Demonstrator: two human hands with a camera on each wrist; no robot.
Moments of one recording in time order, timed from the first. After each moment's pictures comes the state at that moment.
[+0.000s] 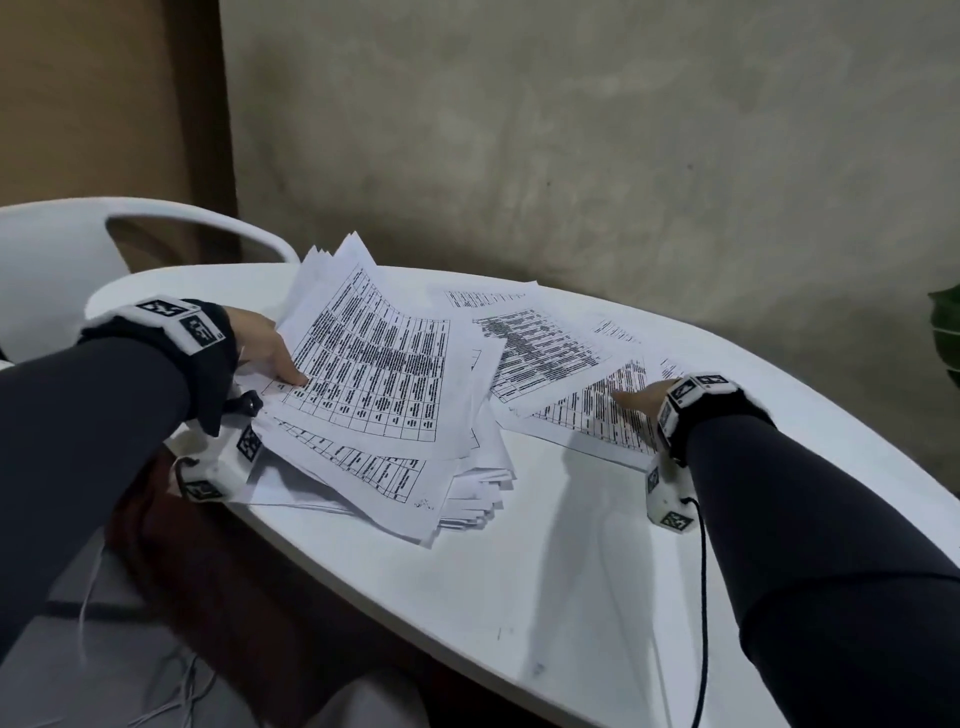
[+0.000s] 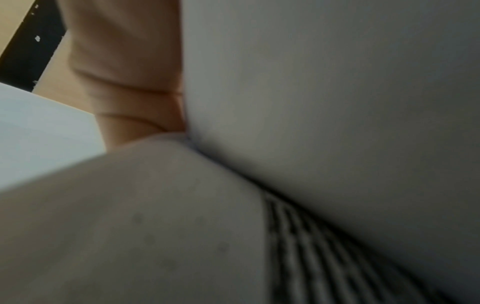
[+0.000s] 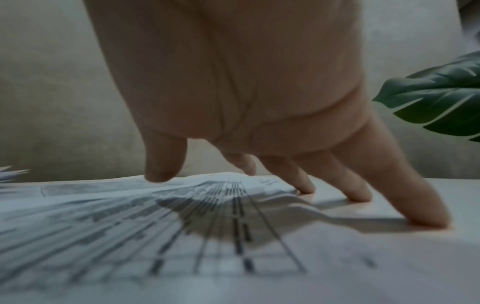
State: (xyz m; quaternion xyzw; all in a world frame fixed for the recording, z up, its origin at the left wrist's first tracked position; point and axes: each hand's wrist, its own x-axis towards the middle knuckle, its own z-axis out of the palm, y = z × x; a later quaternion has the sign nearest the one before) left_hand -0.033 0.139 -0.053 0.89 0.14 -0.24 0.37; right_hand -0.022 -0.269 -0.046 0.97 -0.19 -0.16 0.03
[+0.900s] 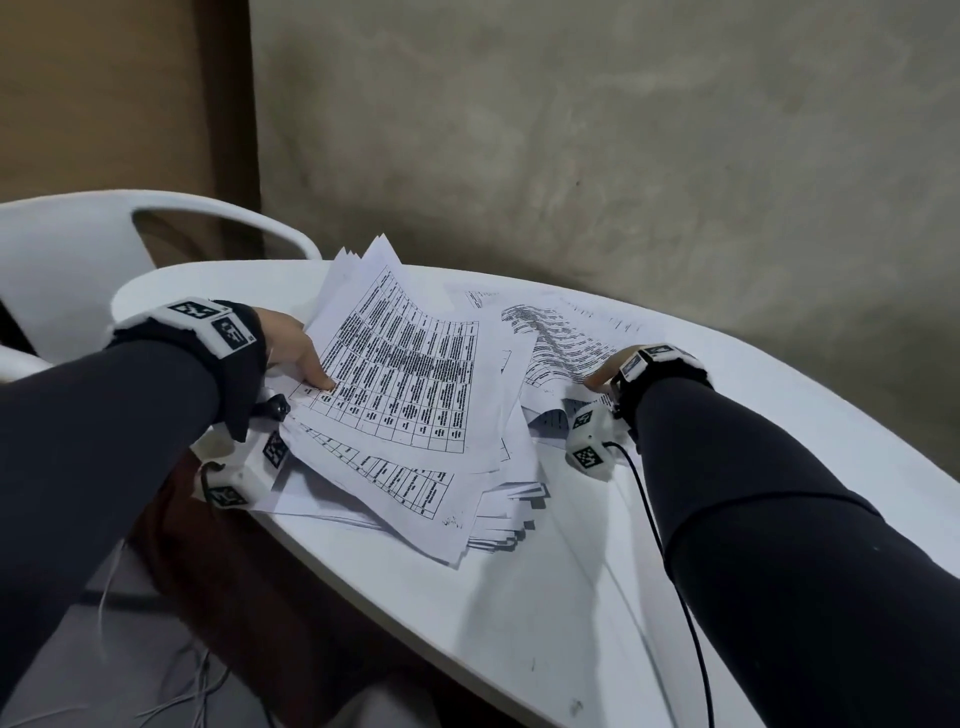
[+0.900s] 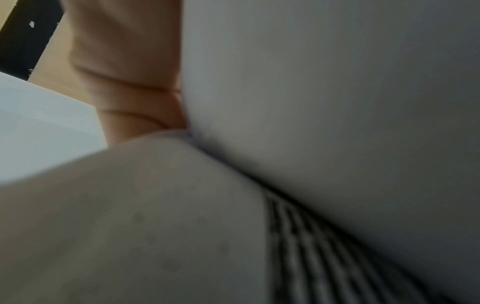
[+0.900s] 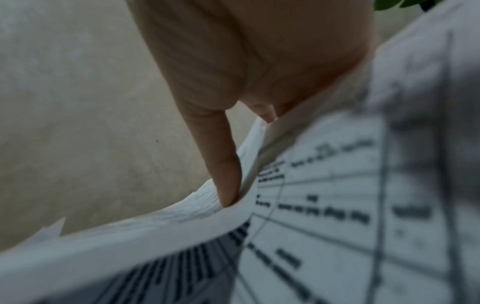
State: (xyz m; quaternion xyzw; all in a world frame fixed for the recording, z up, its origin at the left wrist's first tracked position) left_hand -0.021 0.150 -0.068 0.85 0.17 -0.25 0.44; right_hand 0.010 -0.207 -0.040 0.98 -0.15 -0.10 0.02
